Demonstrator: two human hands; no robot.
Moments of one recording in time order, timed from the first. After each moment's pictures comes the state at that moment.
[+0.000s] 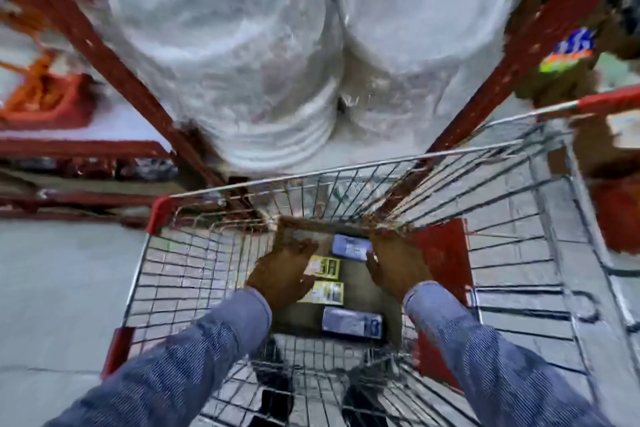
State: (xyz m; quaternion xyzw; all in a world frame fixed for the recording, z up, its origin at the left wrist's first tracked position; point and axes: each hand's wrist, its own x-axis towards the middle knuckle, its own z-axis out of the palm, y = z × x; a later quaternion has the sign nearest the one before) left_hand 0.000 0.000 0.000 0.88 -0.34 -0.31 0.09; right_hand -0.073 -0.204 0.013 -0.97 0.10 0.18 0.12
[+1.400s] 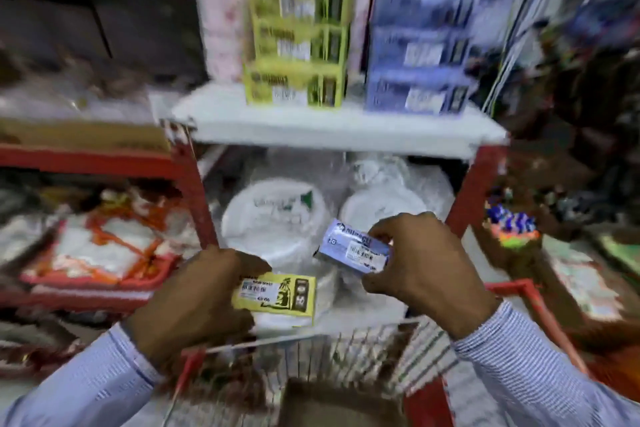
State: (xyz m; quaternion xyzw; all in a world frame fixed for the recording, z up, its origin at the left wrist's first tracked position) left_hand 0.052 0.076 0.363 0.93 -0.35 0.00 0.13; right_hand -0.030 -0.184 0.389 -0.99 0.08 -0.12 0.08
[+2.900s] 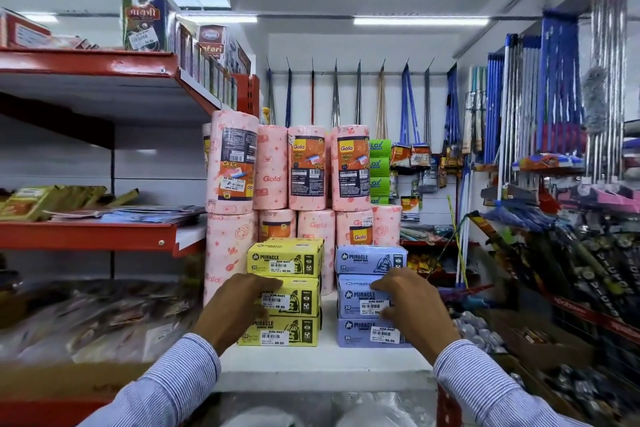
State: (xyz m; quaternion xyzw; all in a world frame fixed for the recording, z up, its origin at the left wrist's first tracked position) left_hand 0.194 -0.006 0.554 0.88 -0.34 0.22 0.24; right_hand 0.061 -0.266 0.557 -0.94 0.07 -0.34 -0.02
